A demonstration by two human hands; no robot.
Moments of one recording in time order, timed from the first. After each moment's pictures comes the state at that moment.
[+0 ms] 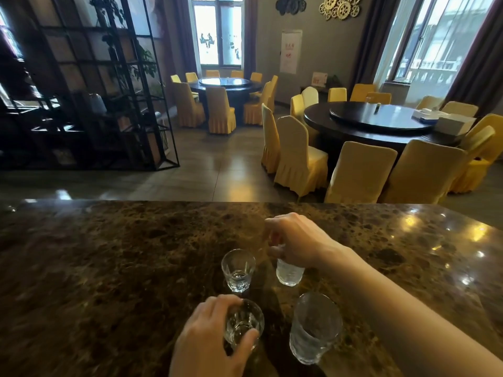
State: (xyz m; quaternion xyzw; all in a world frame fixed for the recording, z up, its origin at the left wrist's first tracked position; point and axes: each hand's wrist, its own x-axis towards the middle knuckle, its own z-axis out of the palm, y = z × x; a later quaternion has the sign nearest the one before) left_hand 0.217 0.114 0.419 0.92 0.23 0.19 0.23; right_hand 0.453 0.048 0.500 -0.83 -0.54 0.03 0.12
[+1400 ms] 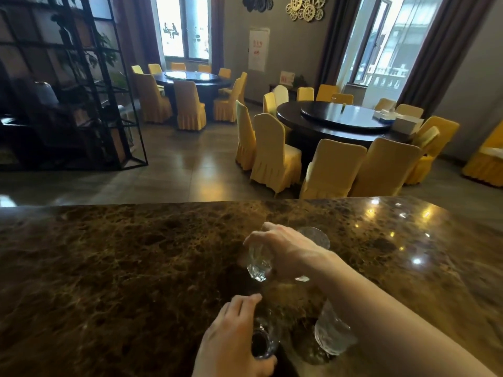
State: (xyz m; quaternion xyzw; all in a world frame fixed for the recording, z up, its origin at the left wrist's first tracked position) left_hand 0.214 0.180 0.399 0.95 0.10 0.06 0.29; right_hand 0.408 0.108 0.473 -0.87 -0.49 0.08 0.03
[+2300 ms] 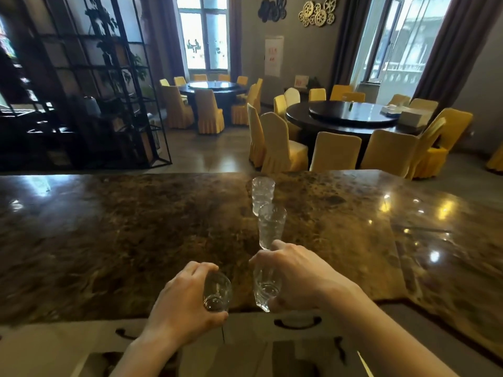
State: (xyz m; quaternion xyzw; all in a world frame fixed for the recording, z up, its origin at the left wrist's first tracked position) left_hand 0.046 0.009 0.435 0.95 0.21 0.11 0.20; right_hand 0.206 -0.168 0.495 -0.85 -0.52 0.07 0.07
